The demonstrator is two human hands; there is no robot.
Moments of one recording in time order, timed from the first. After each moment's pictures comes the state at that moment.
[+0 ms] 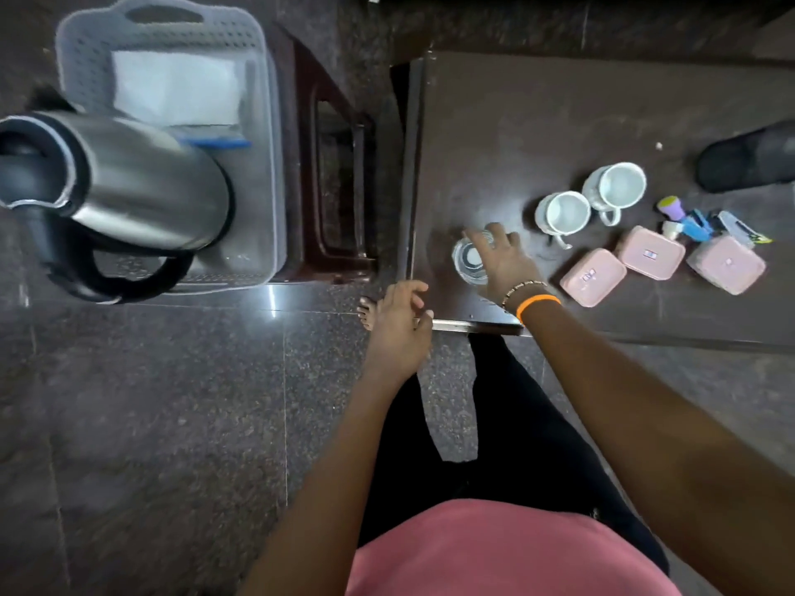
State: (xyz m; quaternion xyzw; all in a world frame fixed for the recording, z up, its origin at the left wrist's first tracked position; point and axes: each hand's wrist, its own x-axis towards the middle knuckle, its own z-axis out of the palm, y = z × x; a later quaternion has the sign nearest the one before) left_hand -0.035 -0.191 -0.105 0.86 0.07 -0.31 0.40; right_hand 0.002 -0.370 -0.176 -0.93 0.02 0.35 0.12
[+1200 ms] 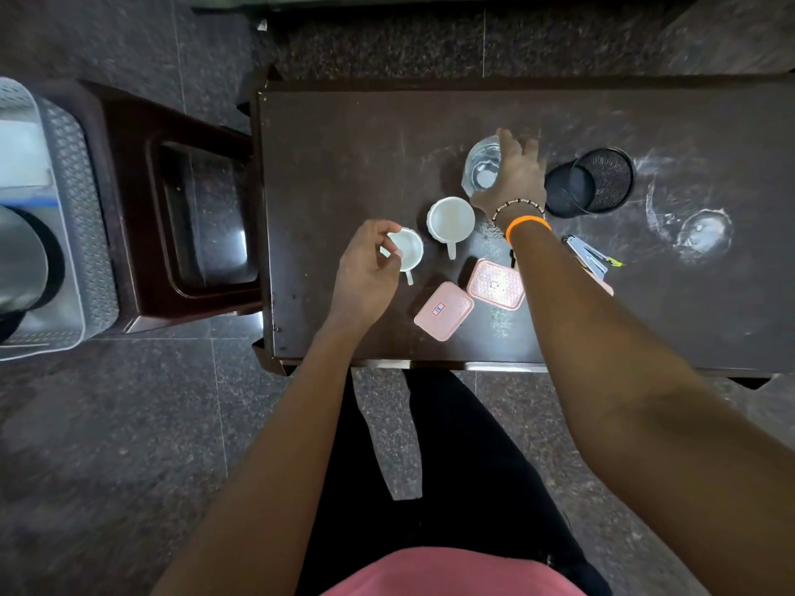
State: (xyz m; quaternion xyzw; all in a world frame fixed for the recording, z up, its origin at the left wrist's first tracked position) left_hand 0.038 -0.426 -0.131 0.86 0.07 -0.26 0.44; right_hand 0.096 -0.630 -0.183 -0.90 0.29 0.23 0.23
